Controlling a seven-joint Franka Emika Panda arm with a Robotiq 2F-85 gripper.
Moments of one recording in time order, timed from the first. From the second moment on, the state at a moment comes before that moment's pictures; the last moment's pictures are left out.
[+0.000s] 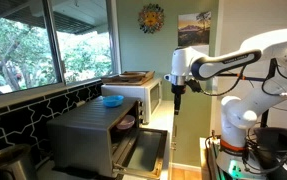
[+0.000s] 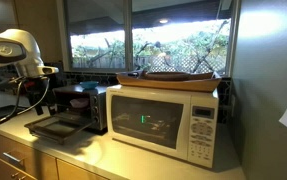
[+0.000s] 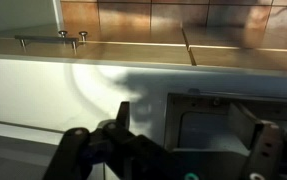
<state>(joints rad) 0.06 -0.94 0.17 -2.72 -0.04 1.88 0.06</state>
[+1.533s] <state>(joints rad) 0.09 -0.71 0.27 -2.67 0.22 2.31 0.50</state>
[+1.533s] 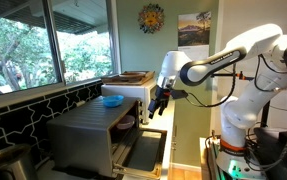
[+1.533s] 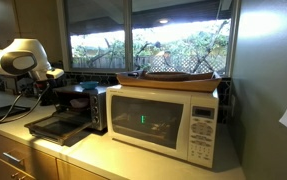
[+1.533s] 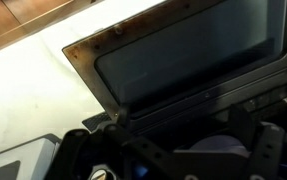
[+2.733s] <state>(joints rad) 0.08 -0.59 0.28 -2.65 0.31 2.45 0.75</state>
